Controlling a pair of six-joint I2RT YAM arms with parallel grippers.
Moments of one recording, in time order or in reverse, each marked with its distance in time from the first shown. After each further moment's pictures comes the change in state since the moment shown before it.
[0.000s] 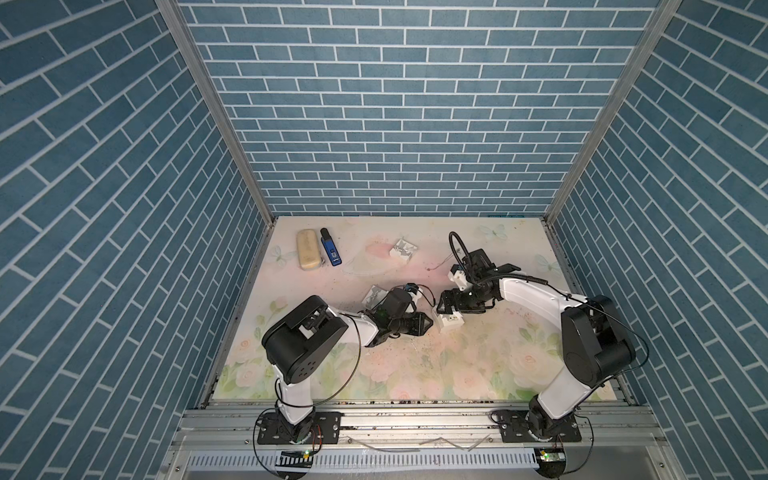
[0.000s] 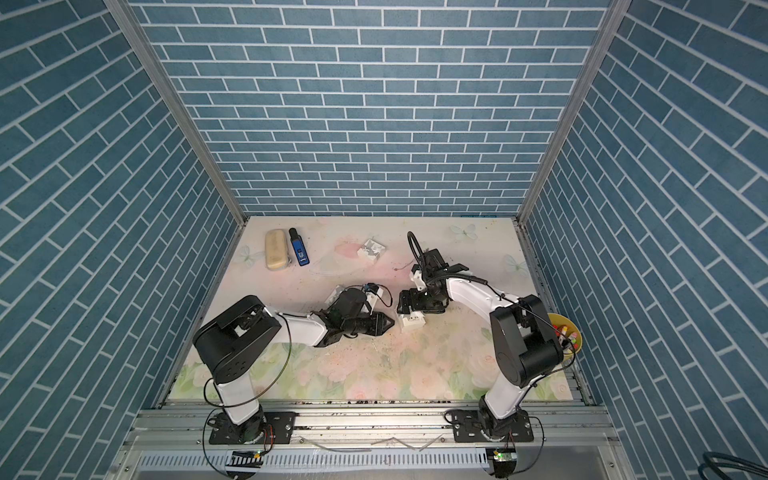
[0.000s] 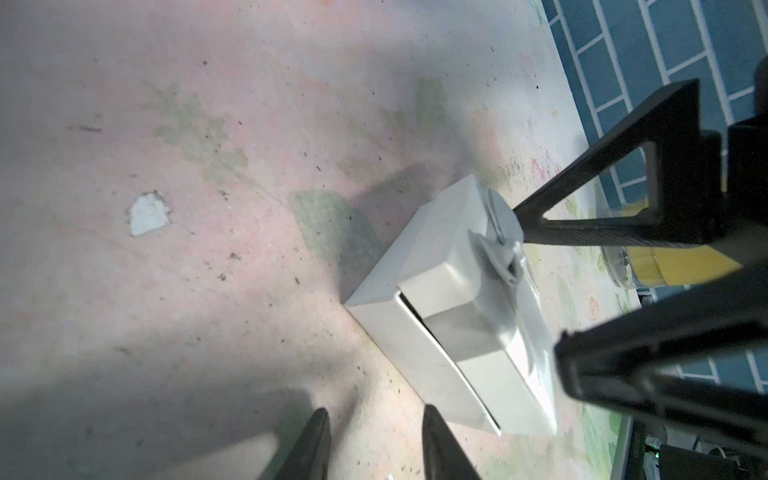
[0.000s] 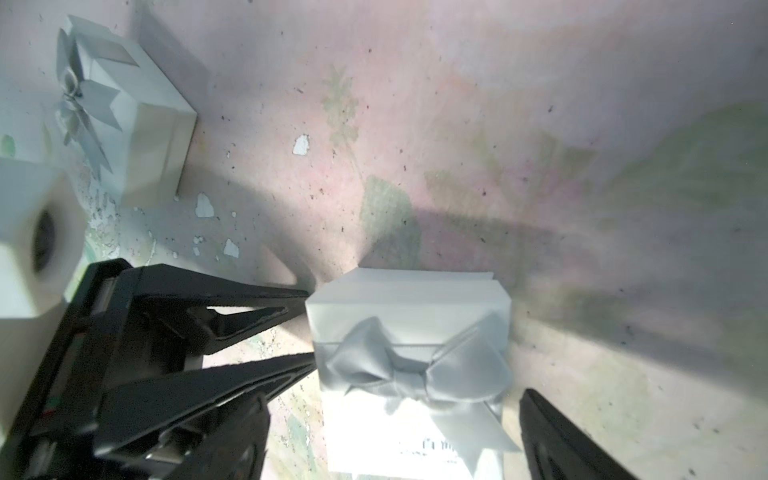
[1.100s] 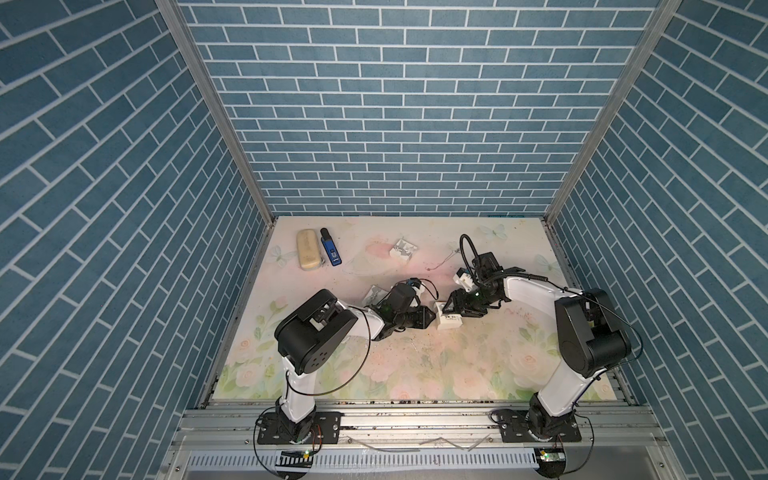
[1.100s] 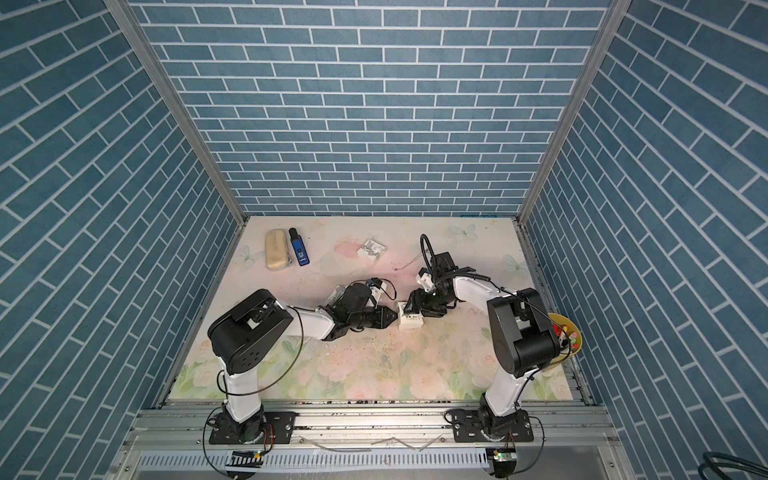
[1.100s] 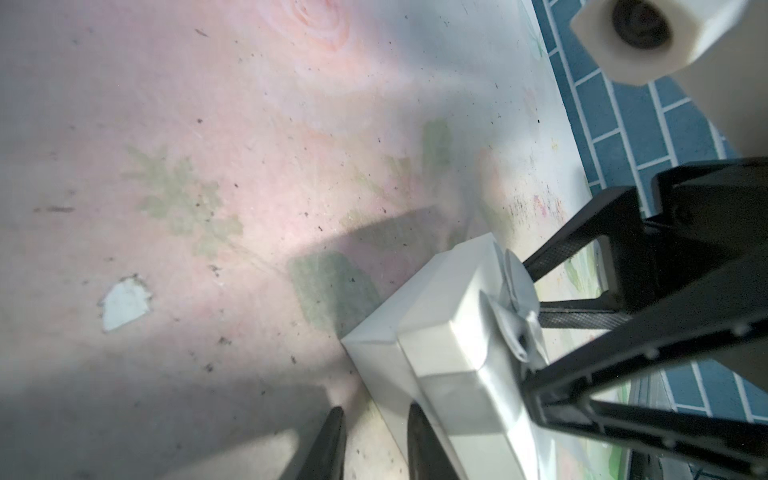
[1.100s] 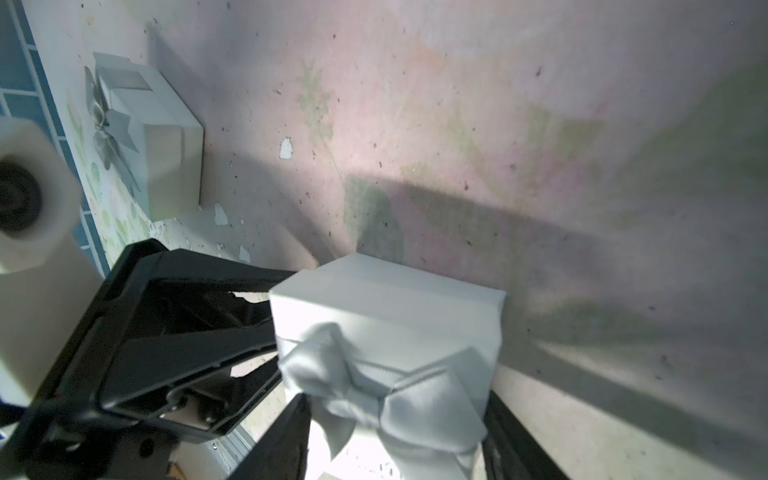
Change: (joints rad) left arm 0.008 0.093 0.088 0.029 0.005 -0.032; right arm -0.073 0.065 -0.058 0.075 -0.174 0.005
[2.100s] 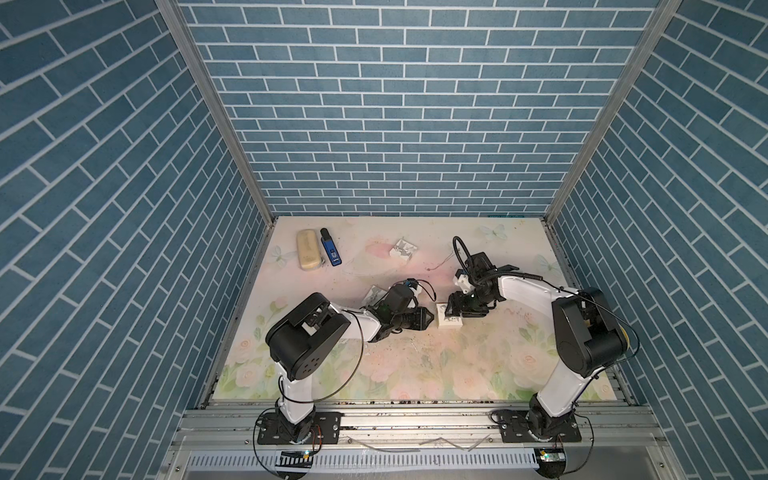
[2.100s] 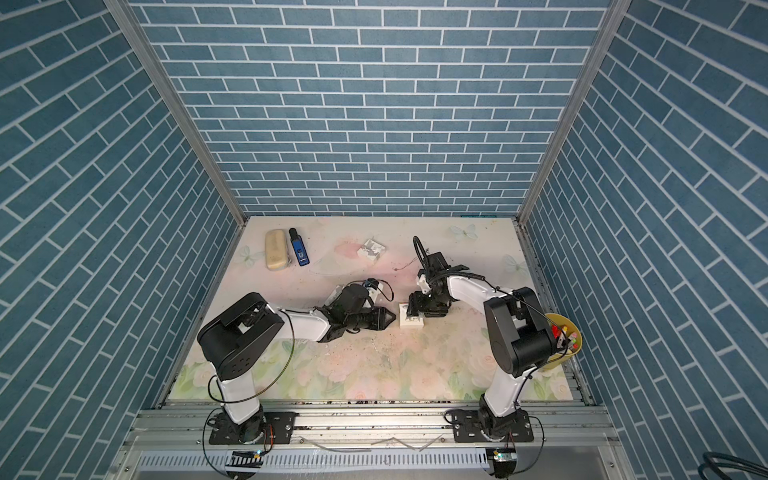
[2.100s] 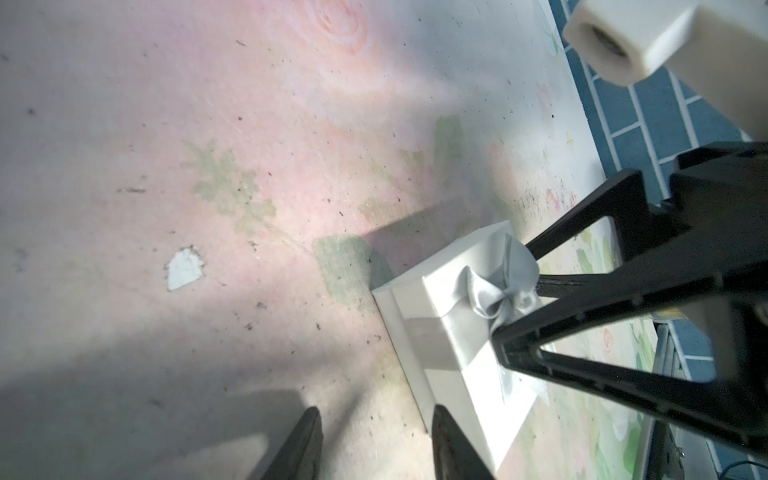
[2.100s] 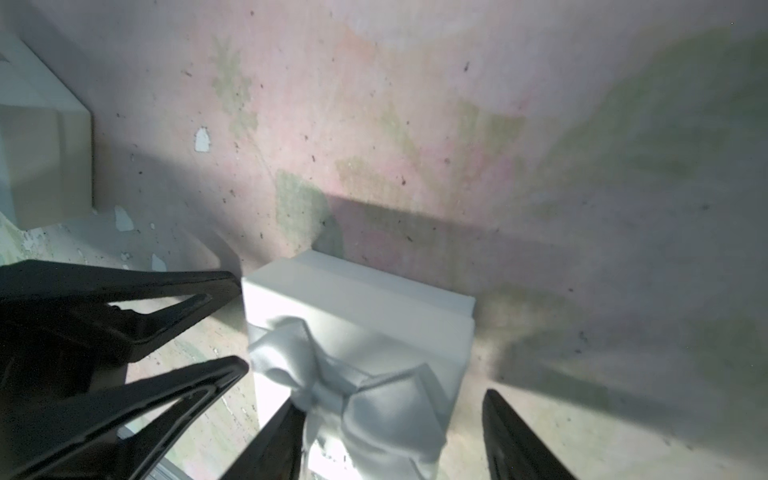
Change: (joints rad) left arm 0.002 -0.064 -0.034 -0.051 -0.033 0.024; right arm 0.042 0.014 0.042 -0.072 0.208 -0.008
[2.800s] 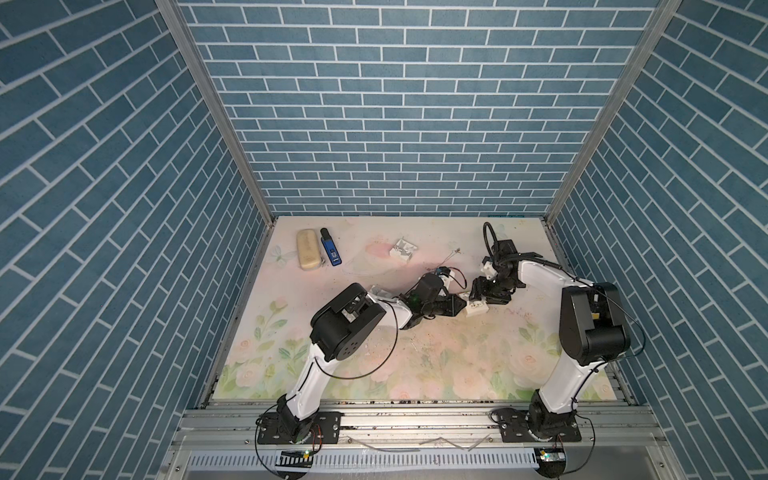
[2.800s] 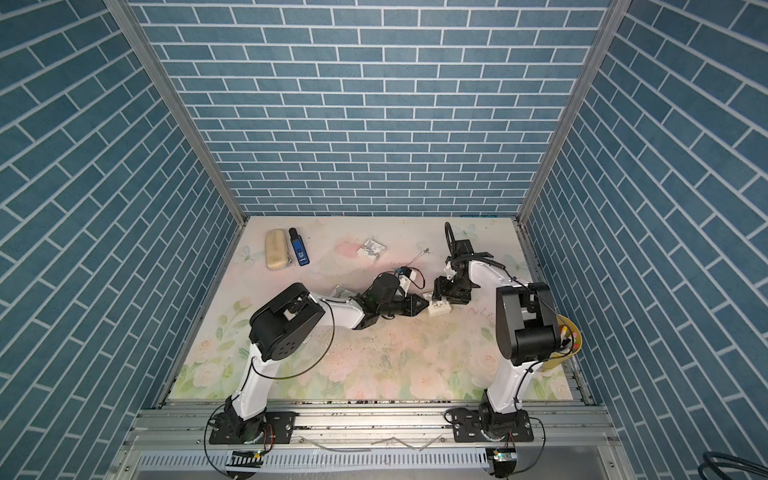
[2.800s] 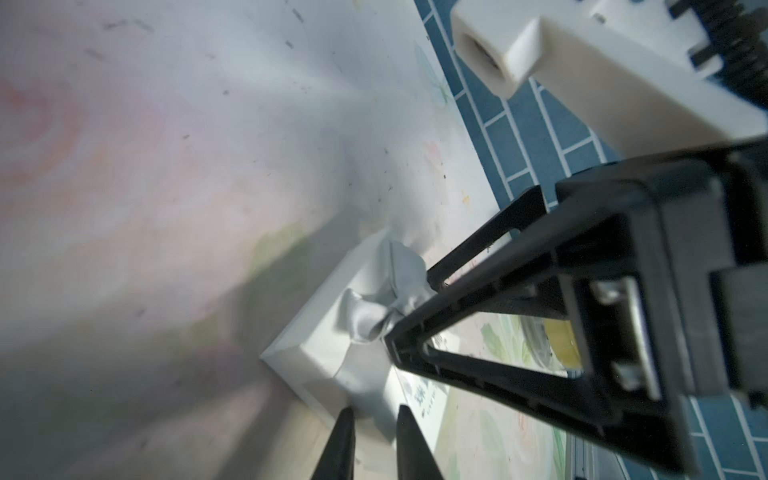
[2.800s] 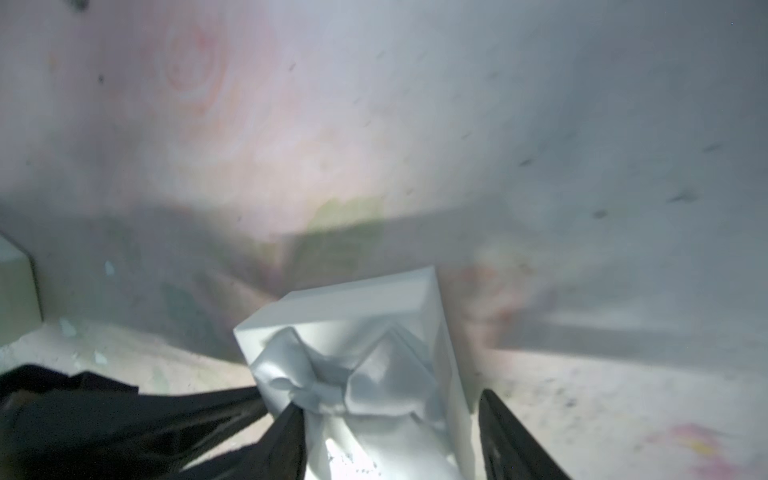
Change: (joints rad) left arm -0.096 0.368 0.488 0.086 0.065 -0.108; right arm -0.261 0.066 0.148 -0.109 0.088 -0.070
